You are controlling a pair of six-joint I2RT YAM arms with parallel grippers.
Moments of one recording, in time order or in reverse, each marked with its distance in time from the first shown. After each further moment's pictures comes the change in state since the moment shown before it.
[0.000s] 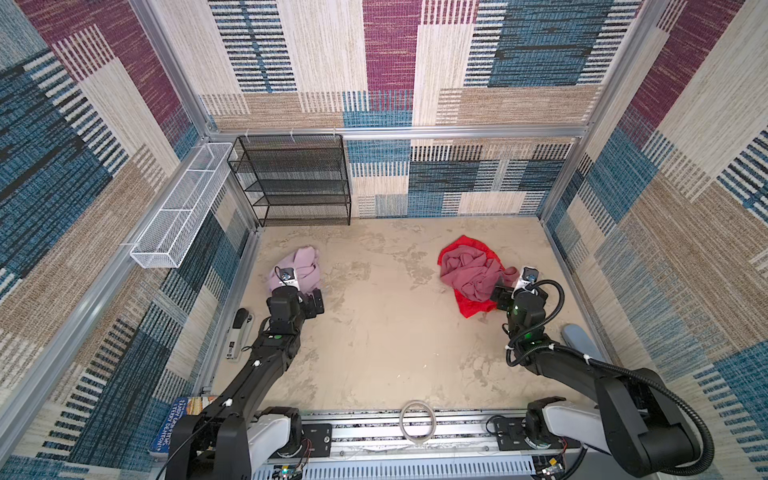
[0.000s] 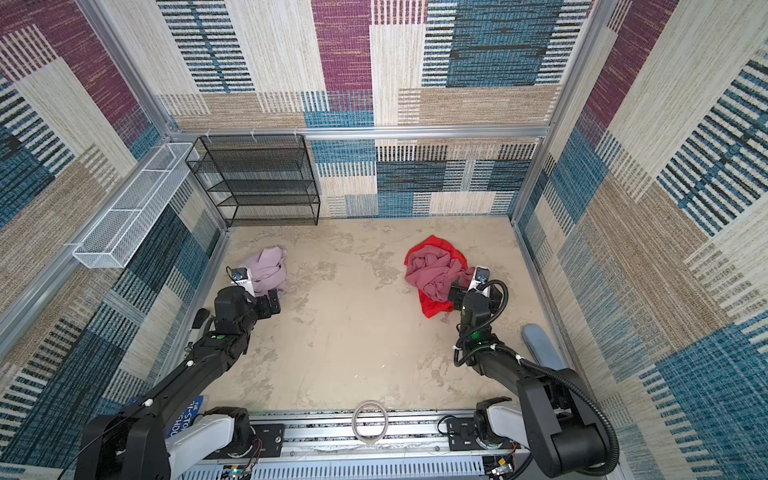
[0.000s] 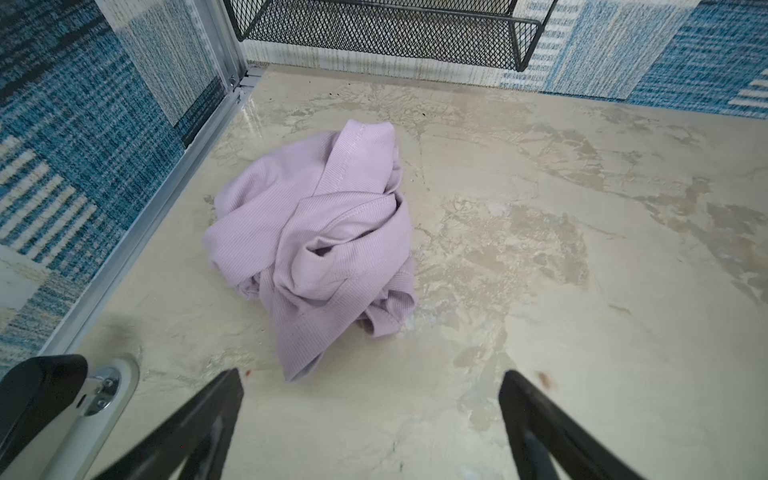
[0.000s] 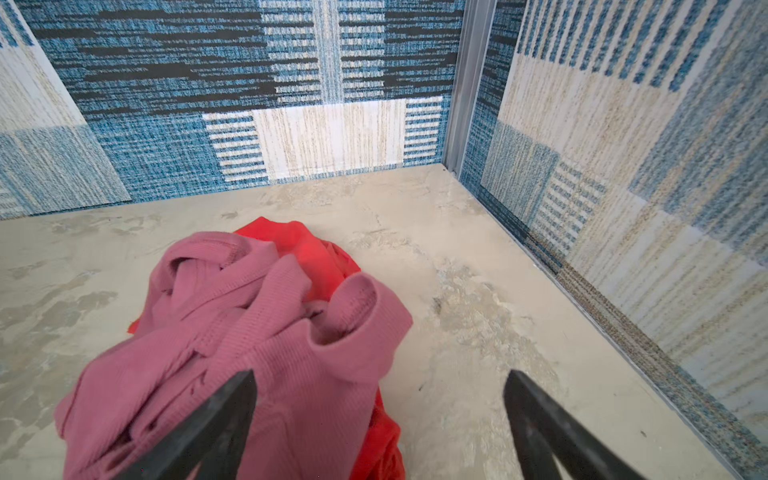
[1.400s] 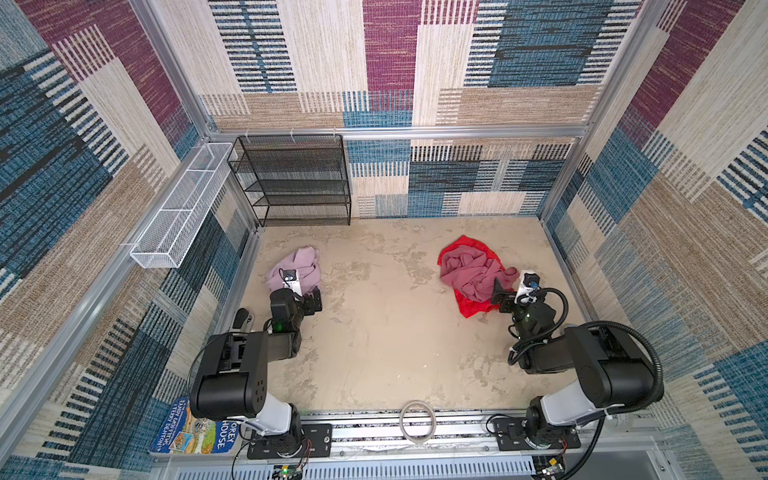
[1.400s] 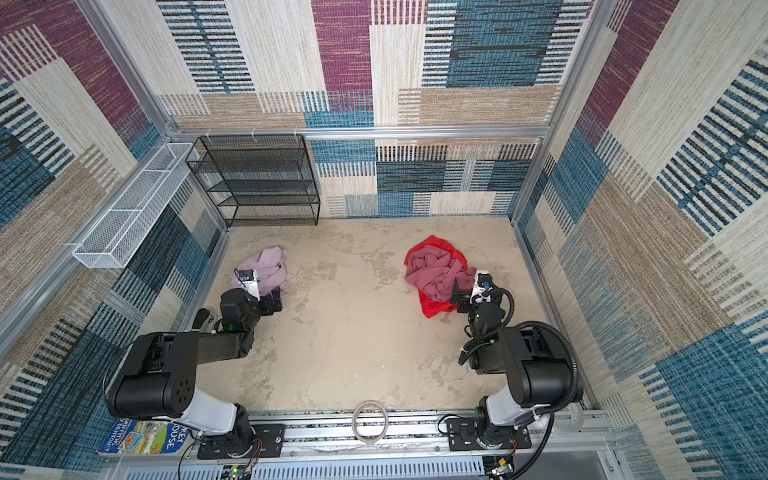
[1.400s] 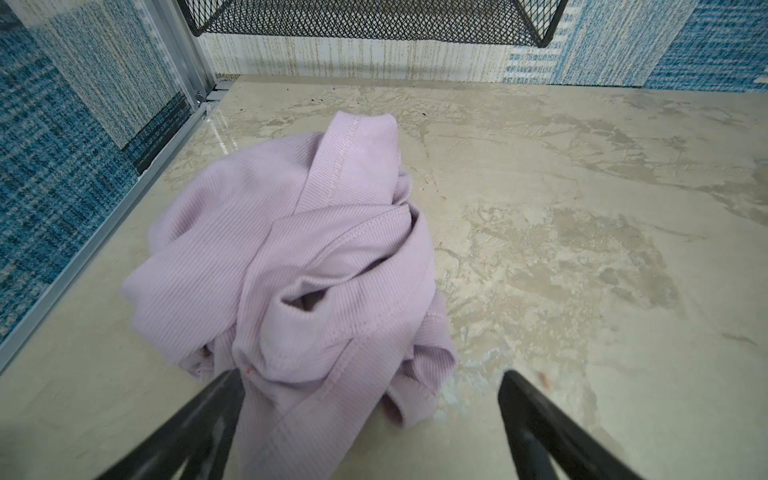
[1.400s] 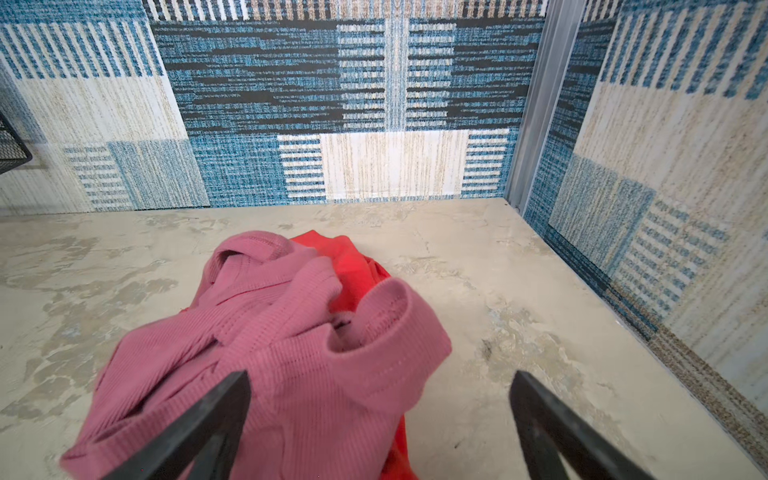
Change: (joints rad) left arm 0.124 0.445 -0.050 0.579 0.173 0.102; right arm -0.180 0.312 -0.082 0.533 -0.397 -0.078
